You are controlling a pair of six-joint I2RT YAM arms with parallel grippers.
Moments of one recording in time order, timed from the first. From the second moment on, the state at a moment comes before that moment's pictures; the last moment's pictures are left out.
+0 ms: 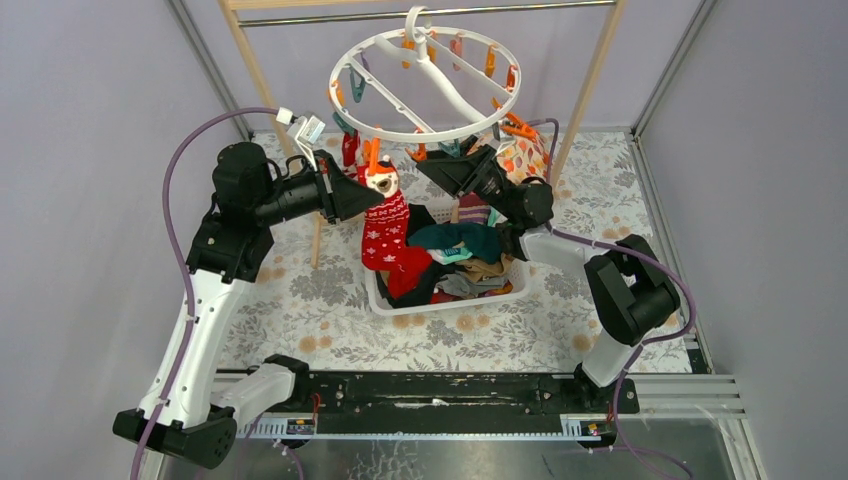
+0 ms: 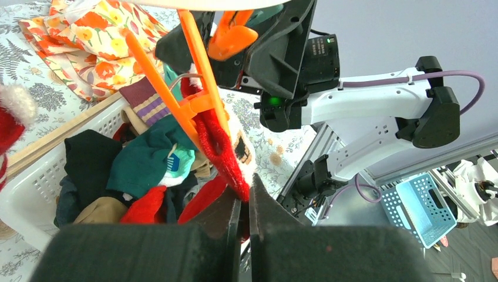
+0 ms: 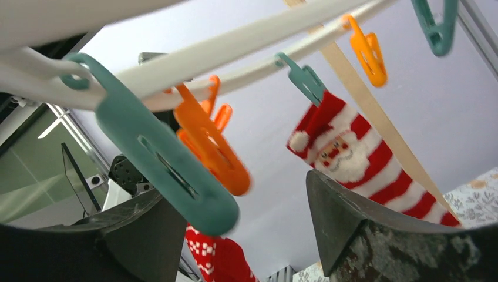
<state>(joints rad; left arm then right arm) -0.25 1.03 1.35 -0.49 0.80 -0.43 0.57 1.71 0.99 1.45 -0.51 1.22</state>
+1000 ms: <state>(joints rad) -0.25 1.04 1.38 -0.54 0.75 -0.40 0.57 1.71 1.03 1.48 -0.48 1.25</state>
